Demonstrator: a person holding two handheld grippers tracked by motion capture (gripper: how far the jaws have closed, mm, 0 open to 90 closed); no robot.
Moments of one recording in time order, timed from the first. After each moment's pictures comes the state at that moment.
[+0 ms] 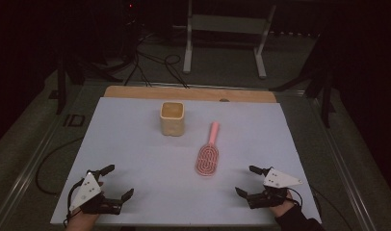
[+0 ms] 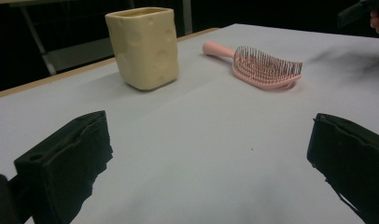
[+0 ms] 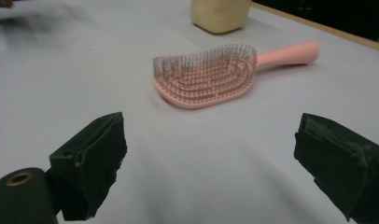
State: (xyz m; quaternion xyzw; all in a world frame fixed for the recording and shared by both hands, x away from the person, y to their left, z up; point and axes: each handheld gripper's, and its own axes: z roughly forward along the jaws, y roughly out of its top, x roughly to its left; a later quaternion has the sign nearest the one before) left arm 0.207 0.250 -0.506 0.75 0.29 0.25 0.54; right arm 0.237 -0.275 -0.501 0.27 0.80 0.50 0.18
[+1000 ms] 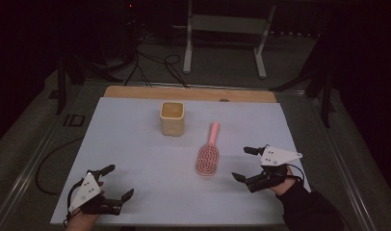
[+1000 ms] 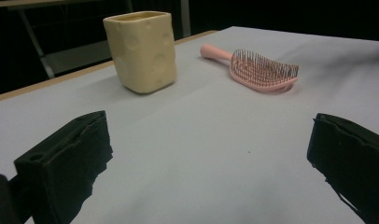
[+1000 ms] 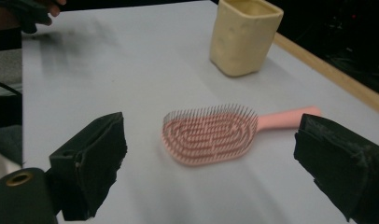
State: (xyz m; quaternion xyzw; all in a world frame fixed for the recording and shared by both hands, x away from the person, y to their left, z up) left arm 0.206 0.249 -0.504 0.75 0.28 0.25 0.54; right arm 0.274 -0.253 -0.426 0.19 0.84 0.49 0.17
